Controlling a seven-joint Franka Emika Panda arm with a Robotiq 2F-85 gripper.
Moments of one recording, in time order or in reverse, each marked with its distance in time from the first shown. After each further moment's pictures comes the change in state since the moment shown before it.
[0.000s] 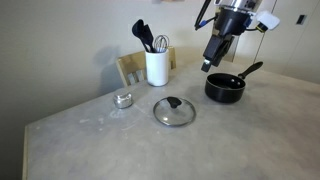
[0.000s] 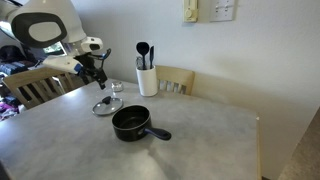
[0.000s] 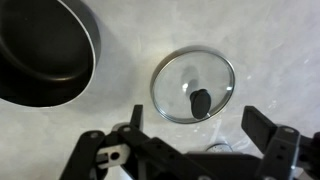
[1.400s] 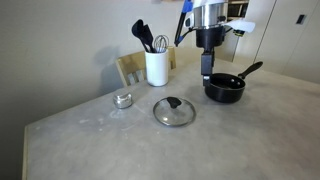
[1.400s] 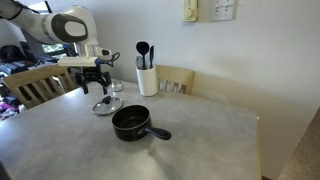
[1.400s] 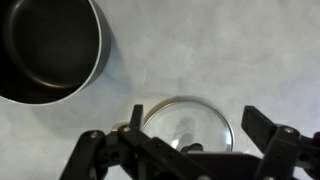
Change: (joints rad) arm -0.051 0.237 0.094 0.332 -0.275 -0.433 -0.061
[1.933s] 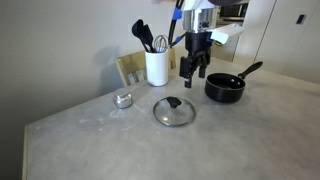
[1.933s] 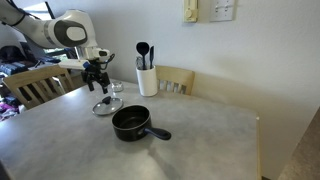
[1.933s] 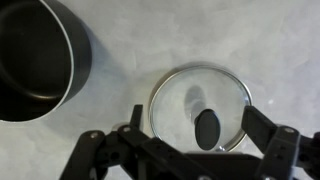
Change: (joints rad) arm 0.044 0.055 -0.003 0.042 -0.018 0.105 0.409
